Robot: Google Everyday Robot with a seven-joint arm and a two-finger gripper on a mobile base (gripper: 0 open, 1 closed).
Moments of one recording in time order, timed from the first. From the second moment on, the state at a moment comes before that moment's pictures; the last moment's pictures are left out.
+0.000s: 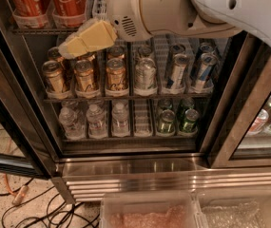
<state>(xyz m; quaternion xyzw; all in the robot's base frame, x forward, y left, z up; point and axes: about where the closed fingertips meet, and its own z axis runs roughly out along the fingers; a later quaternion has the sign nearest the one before) 0.558 0.085 1.059 -0.50 0.63 0.23 0.54</state>
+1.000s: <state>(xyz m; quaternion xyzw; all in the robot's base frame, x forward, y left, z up) 0.621 0.116 1.059 -0.42 0.62 0.25 0.62</state>
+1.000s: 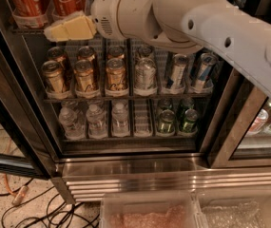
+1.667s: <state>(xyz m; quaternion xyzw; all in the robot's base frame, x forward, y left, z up) 0.640 0.129 1.075 -0.40 0.60 0.25 0.64</state>
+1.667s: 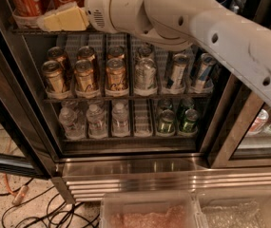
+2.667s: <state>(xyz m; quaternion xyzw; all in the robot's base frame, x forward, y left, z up) 0.644 0.130 1.053 -0.39 0.62 0.27 0.63</state>
